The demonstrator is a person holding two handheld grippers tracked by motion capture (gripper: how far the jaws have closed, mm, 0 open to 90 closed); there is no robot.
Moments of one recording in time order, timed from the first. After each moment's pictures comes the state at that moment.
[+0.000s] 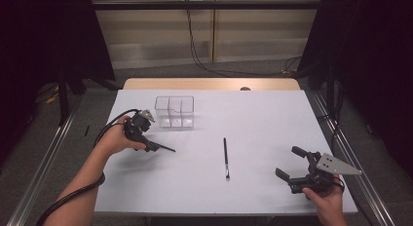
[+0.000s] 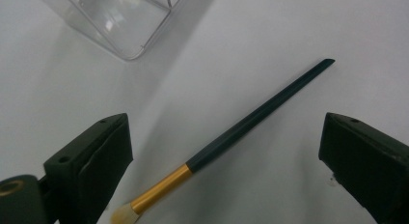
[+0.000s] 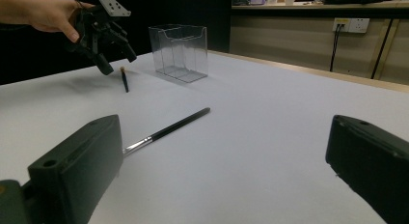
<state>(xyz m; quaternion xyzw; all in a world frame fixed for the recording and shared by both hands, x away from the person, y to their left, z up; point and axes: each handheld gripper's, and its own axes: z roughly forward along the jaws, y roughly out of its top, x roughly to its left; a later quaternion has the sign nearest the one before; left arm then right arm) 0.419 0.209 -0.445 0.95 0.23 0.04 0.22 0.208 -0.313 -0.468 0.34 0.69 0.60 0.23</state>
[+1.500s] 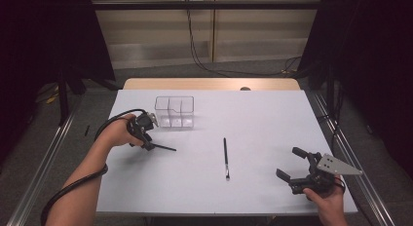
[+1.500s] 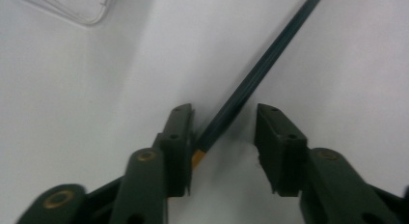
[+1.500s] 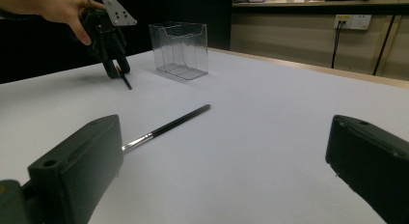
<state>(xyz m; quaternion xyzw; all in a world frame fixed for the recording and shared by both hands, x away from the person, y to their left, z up) 0.430 0.200 -0.447 0.98 0.15 -0.02 0.11 0.207 -0.315 -0.469 0.35 0.69 0.59 0.23</state>
